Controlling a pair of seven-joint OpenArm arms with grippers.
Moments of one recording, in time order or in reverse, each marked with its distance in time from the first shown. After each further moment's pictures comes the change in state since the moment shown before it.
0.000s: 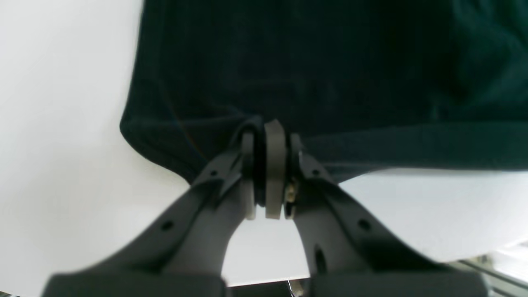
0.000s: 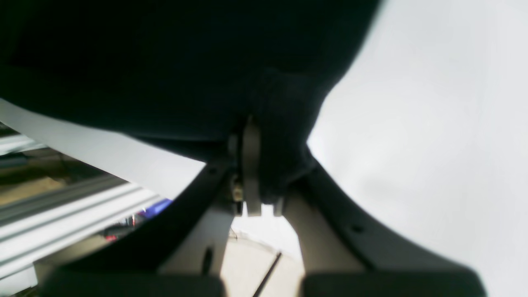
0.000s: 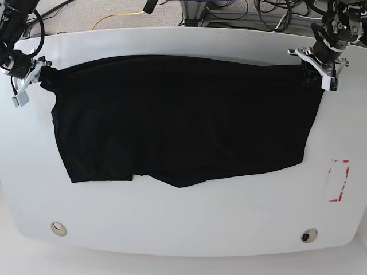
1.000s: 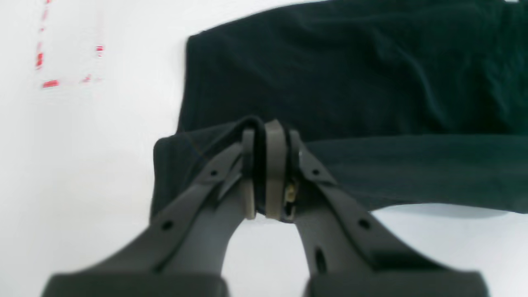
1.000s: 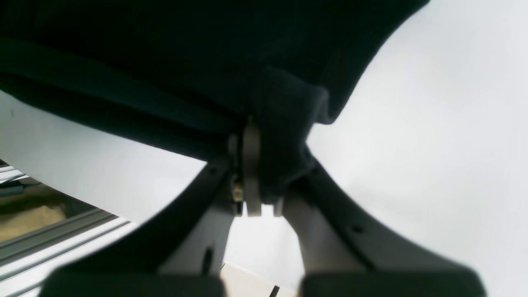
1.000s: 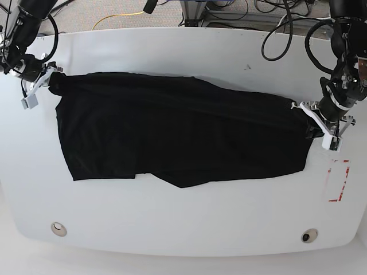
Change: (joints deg) left arm -30.1 -4.7 6.4 -4.8 0.4 -3.5 15.3; right arm 5.1 -7.0 0.7 -1.2 -11.2 0.1 1.1
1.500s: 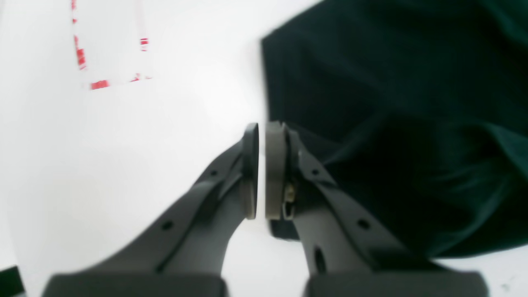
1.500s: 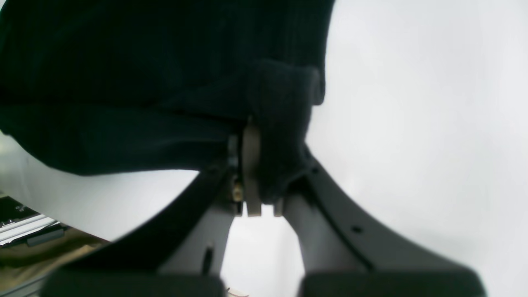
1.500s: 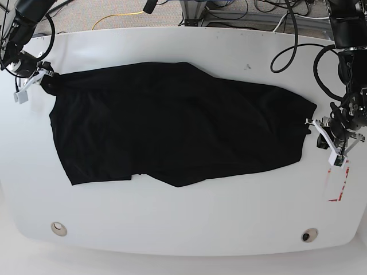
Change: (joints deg) left arm -12.4 0.3 0.2 -17.8 10.3 -11.8 2.2; right arm 2.5 1.9 2.6 -13.1 -0.9 -0.1 5.8
